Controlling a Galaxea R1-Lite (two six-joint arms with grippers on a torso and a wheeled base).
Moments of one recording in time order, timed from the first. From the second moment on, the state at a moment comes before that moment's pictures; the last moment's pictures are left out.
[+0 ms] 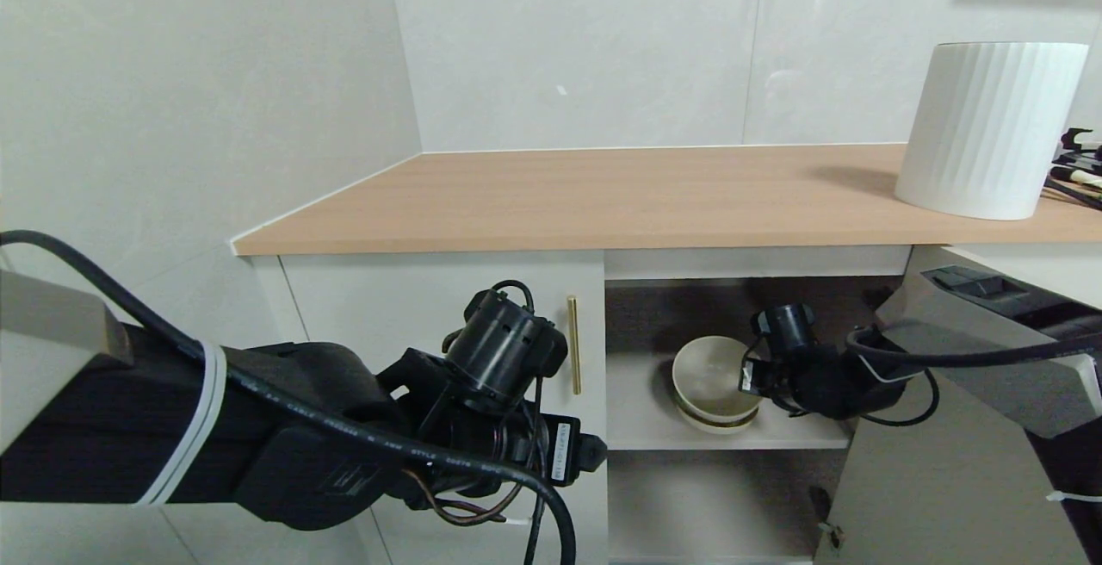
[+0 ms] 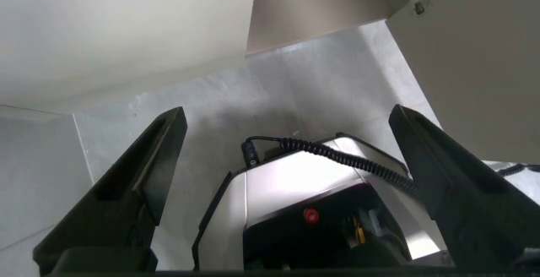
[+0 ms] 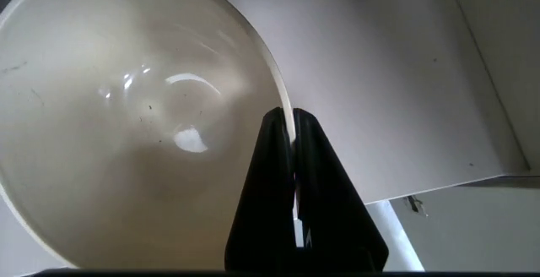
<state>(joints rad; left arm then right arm) -0.75 1.88 -1.00 0.01 0.14 -0.48 0.26 2.48 -1.28 -0.45 -0.32 0.42</state>
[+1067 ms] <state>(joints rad) -0.73 1.83 -1.01 0.01 0.14 -0.52 0.27 2.45 -1.23 -0.42 -0.31 0.41</state>
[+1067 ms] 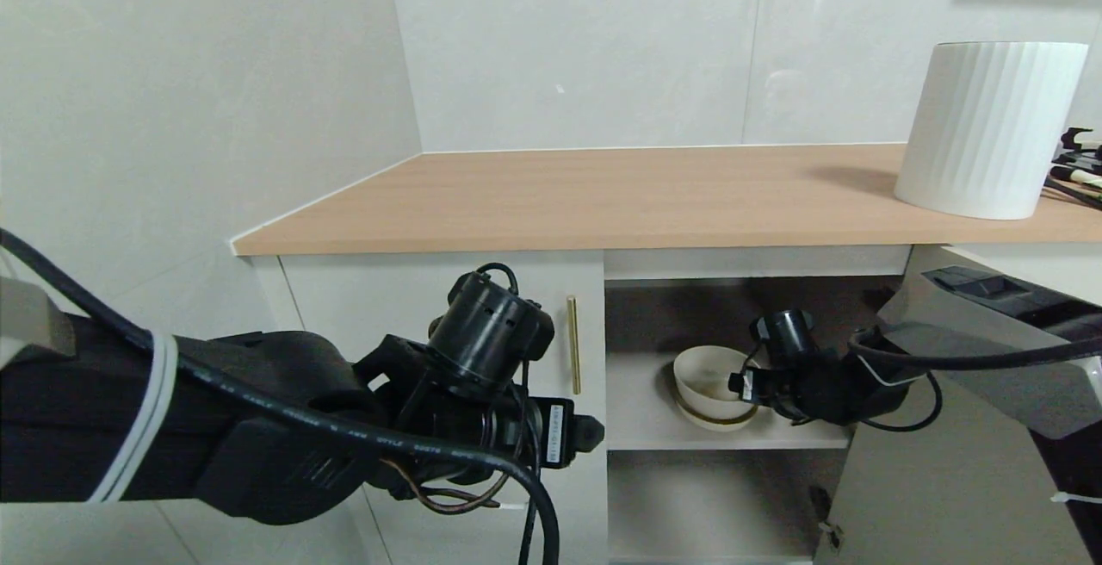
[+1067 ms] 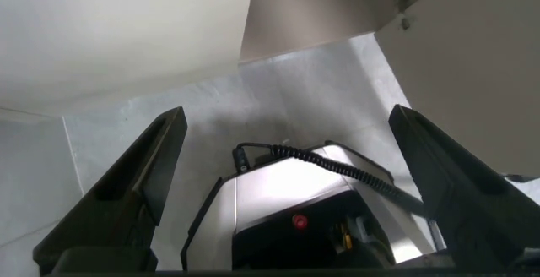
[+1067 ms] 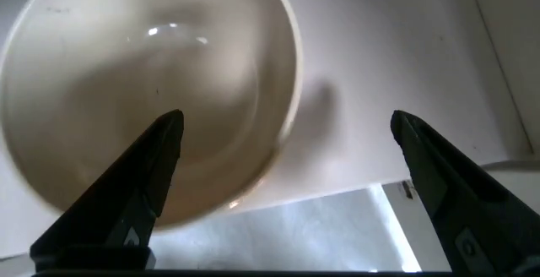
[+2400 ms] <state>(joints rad) -0.65 1.36 -0.83 0.06 0.10 -0.52 0.51 1.55 -0.74 -0.05 -0.11 0.41</state>
